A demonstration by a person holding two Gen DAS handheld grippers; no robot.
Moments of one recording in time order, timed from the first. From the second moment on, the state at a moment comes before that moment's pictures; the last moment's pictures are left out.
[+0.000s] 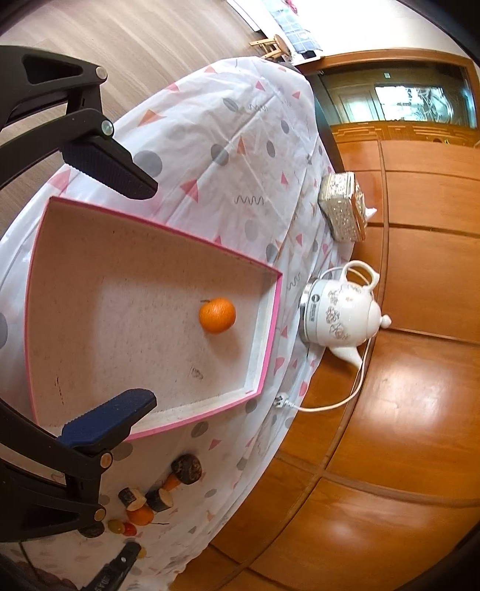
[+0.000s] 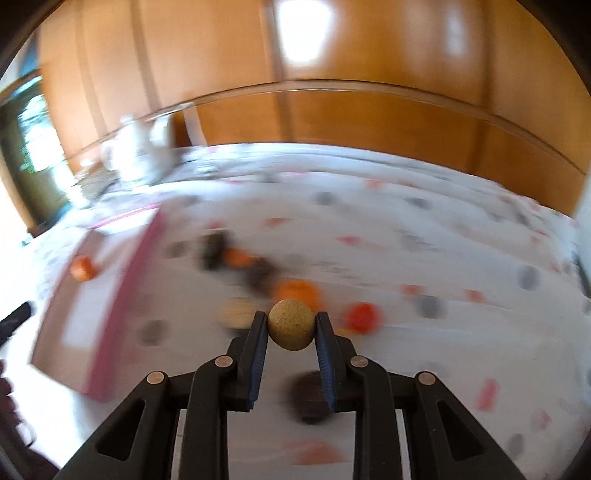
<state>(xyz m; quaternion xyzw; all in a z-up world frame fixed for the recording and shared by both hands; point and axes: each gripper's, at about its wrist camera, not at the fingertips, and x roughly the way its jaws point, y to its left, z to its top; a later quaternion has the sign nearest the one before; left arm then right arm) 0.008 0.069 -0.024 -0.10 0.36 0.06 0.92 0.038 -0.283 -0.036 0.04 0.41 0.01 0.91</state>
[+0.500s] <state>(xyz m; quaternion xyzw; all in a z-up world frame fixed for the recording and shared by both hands) 0.007 0.093 -0.030 -0.13 0.37 0.09 0.92 0.082 -0.116 -0.050 -0.02 0.45 0.20 0.87</state>
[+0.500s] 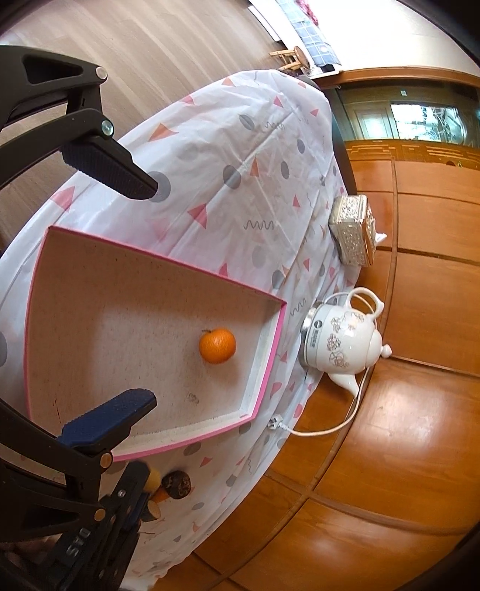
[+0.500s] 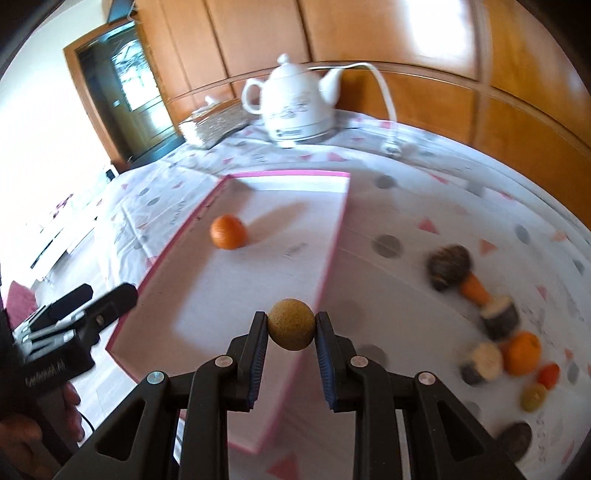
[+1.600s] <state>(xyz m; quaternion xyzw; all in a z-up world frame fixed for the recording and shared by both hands) 0.007 0.070 -0.024 -0.10 0.37 0.02 0.92 0.030 -0.224 -0.045 0.04 0.41 0.00 0.91</state>
